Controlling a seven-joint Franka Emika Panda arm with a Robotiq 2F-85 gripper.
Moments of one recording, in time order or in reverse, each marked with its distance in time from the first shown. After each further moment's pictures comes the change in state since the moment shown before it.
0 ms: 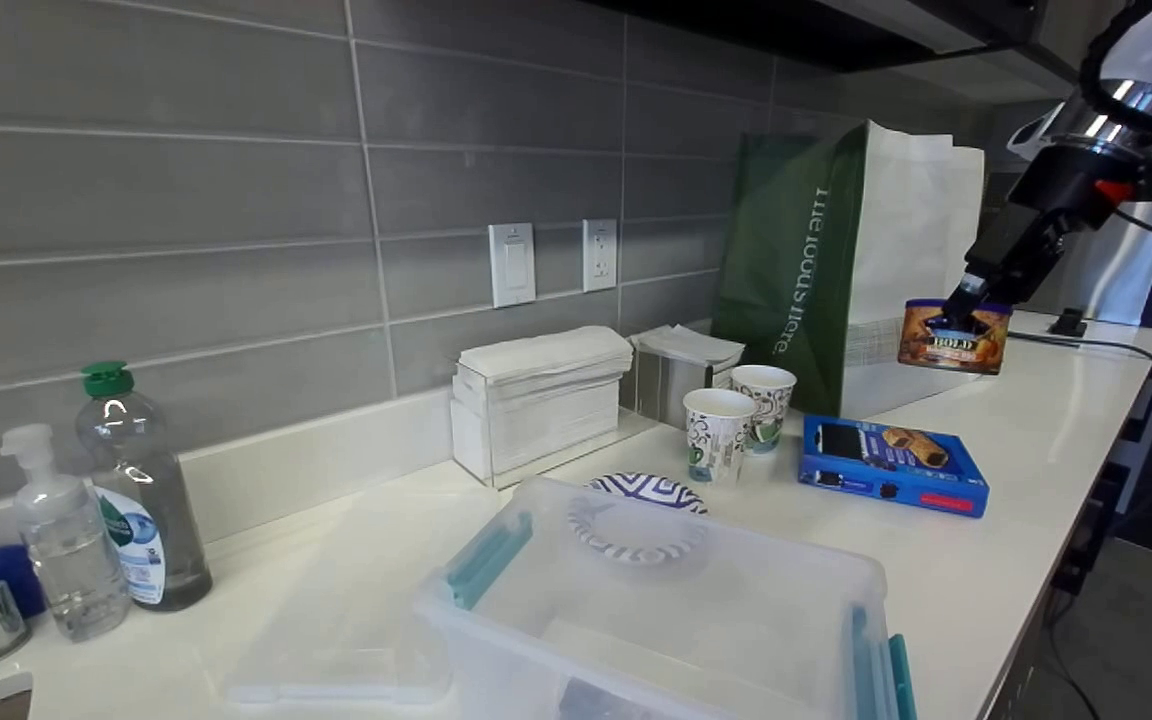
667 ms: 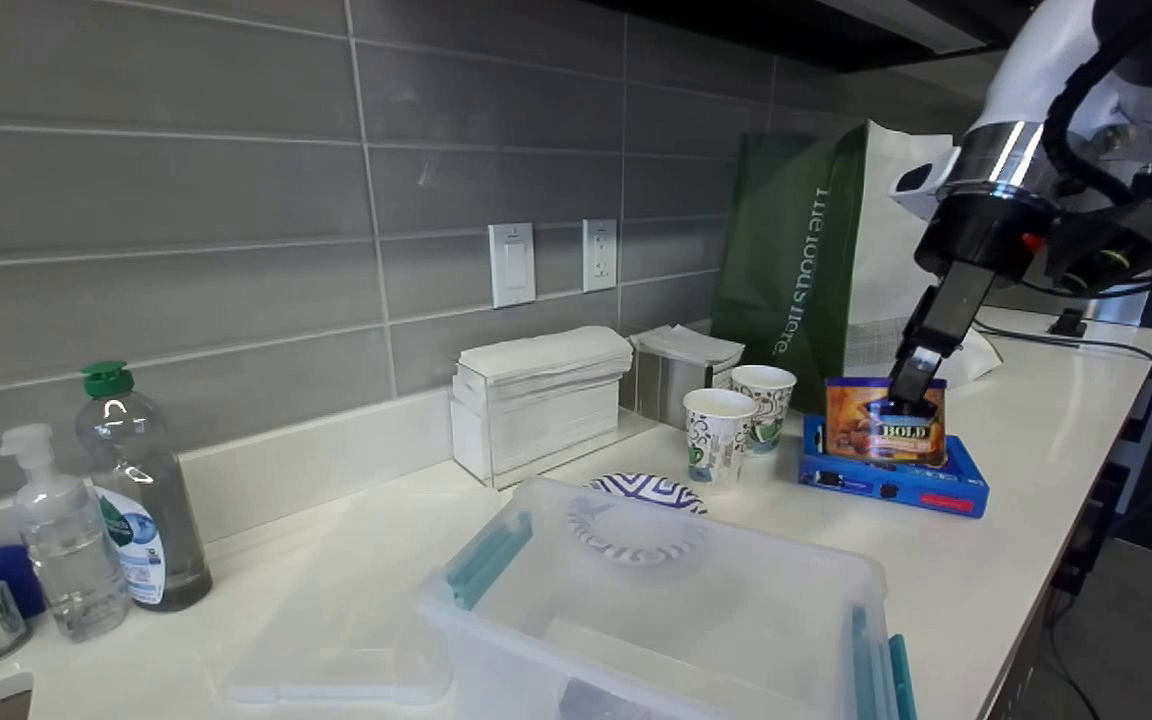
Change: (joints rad) arm 0.372 0.146 0.007 0.010 0.130 0.045 -0.144
